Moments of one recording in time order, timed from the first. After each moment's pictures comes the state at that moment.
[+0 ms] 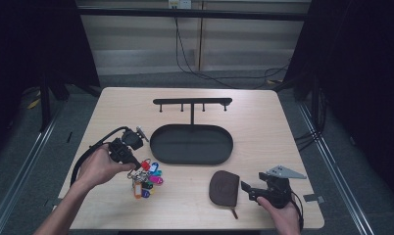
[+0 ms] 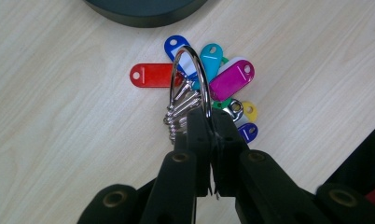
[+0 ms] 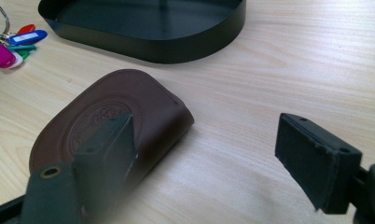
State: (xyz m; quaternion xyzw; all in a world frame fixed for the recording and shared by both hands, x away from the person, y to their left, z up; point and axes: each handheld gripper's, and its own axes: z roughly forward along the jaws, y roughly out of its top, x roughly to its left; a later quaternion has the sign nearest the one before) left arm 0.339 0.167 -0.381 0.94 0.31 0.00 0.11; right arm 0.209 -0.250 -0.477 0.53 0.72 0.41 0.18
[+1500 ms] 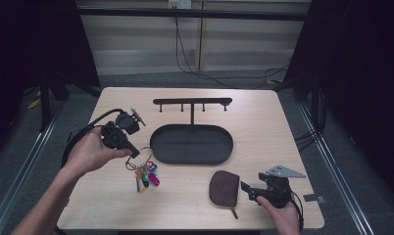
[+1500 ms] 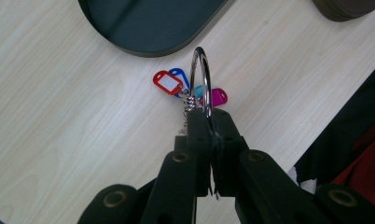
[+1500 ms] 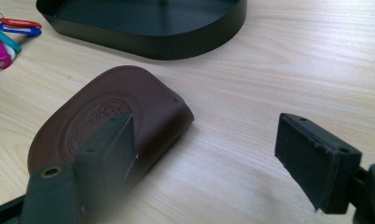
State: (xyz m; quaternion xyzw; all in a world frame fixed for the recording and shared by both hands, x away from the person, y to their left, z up) left arm 0.342 0.165 -0.318 0.95 0.29 0.00 0.13; right arm 0.210 -0.250 -0.478 0.53 0.72 0.40 0.17
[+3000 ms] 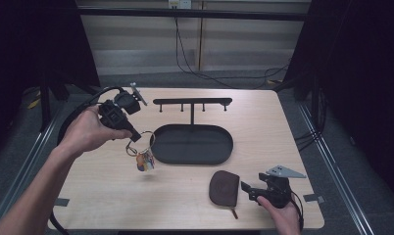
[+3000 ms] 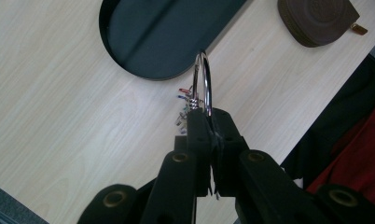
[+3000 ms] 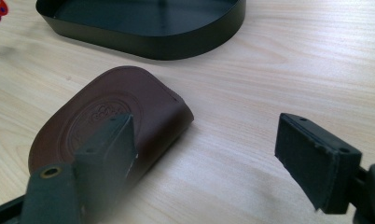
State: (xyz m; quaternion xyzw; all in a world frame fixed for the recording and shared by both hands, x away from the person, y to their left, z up) left arm 0.355 0.155 -0.265 0.95 0.28 0.00 0.14; right arm 0.210 -0.250 -0.478 0.53 0.72 0.40 0.17
